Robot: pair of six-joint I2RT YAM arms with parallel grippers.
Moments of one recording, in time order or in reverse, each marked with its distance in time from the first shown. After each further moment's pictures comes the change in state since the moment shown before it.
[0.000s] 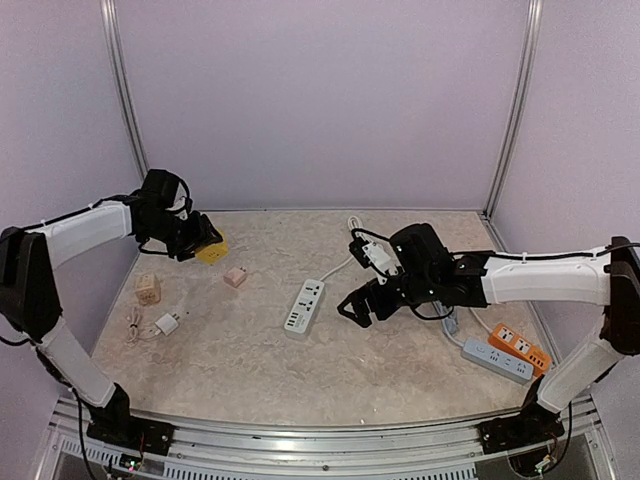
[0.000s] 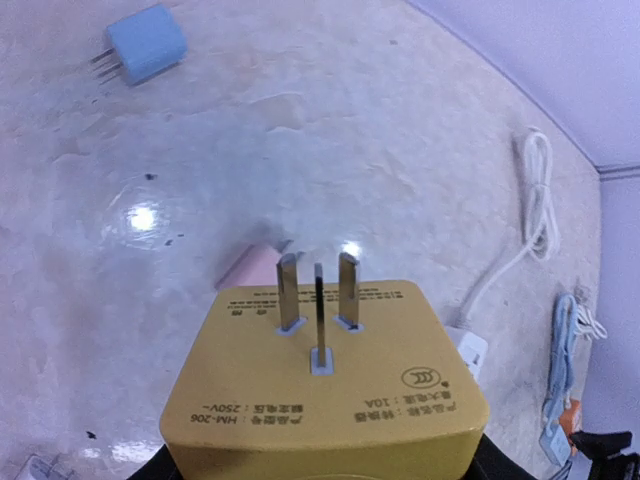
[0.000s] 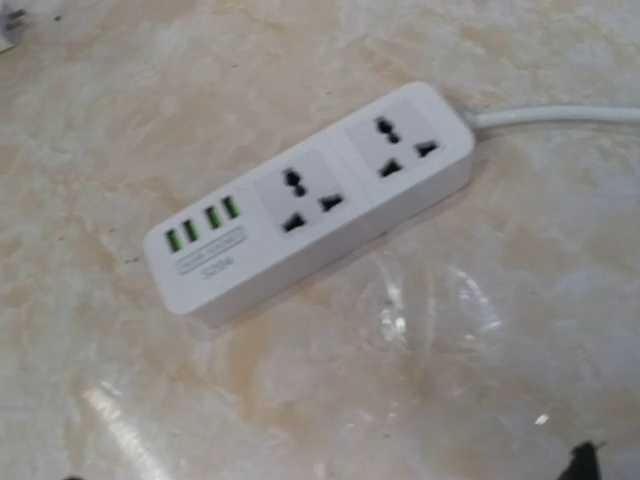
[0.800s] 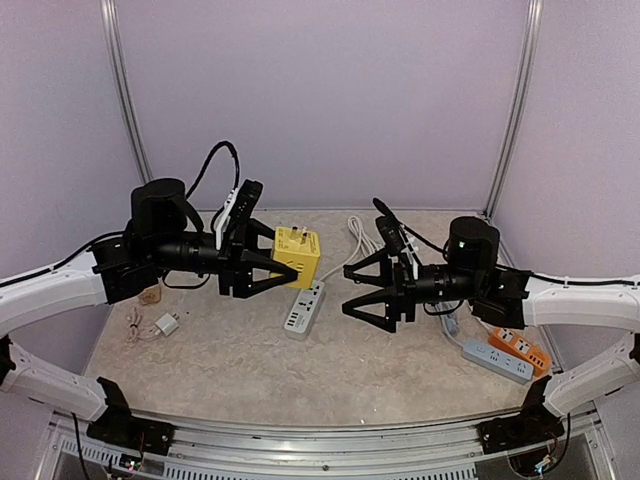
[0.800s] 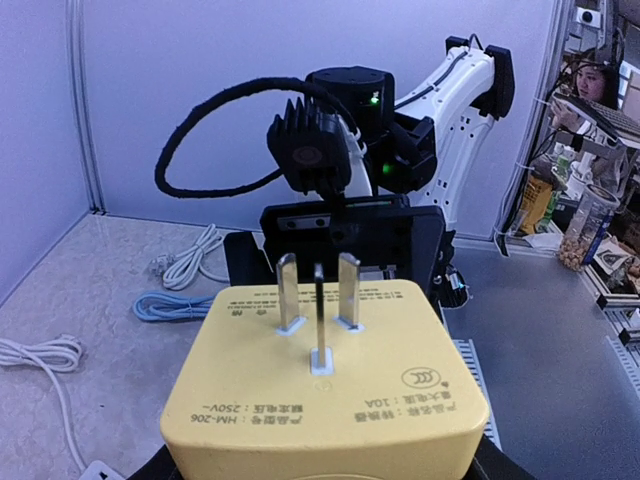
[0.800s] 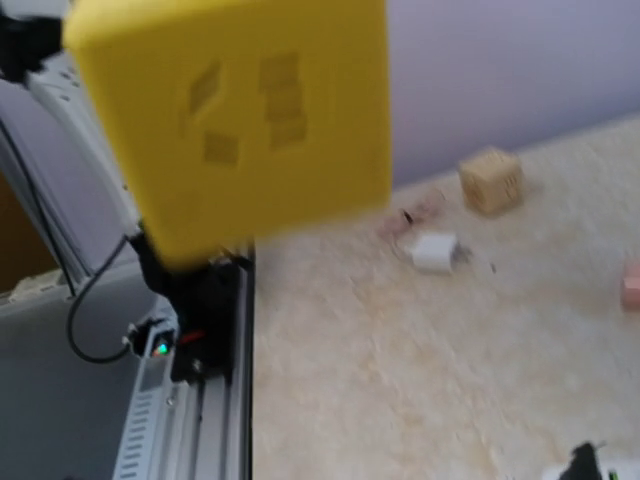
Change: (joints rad) left arm -0.613 -0.480 -0.319 0.650 0.486 0.620; right arm 0.000 -0.262 -0.230 0.539 -0.574 0.007
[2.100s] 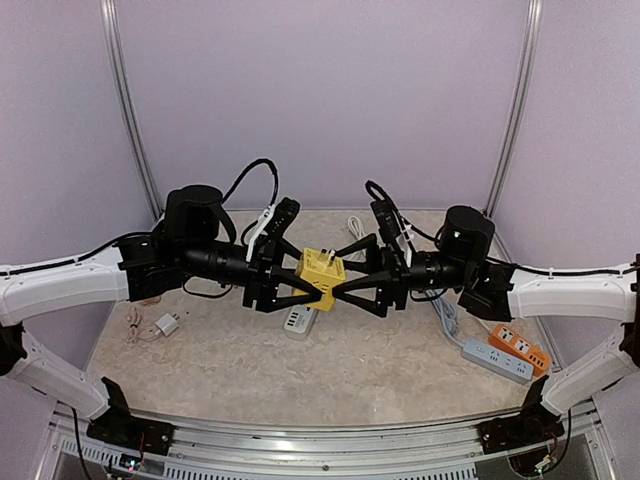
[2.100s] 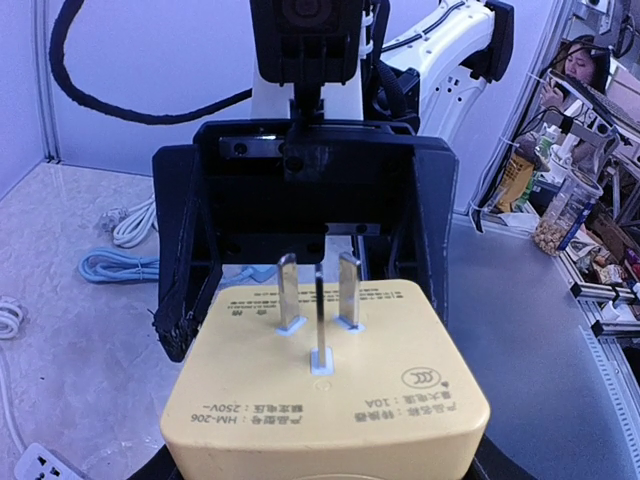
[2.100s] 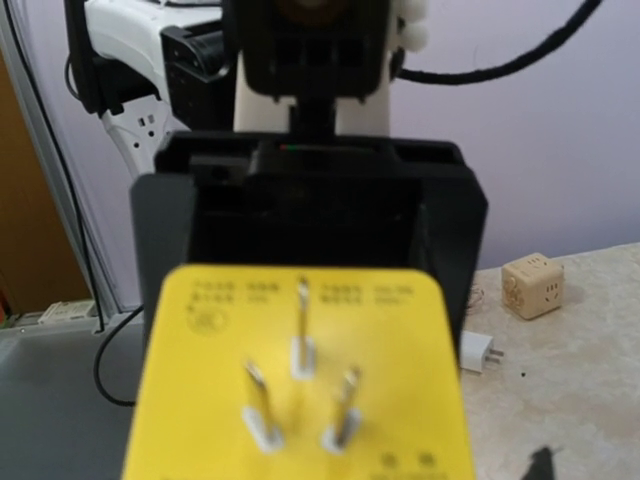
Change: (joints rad) left arm -0.089 0.130 0.064 -0.061 -0.008 -0.028; right arm 0.000 0.093 0.068 0.190 -0.096 -0.002
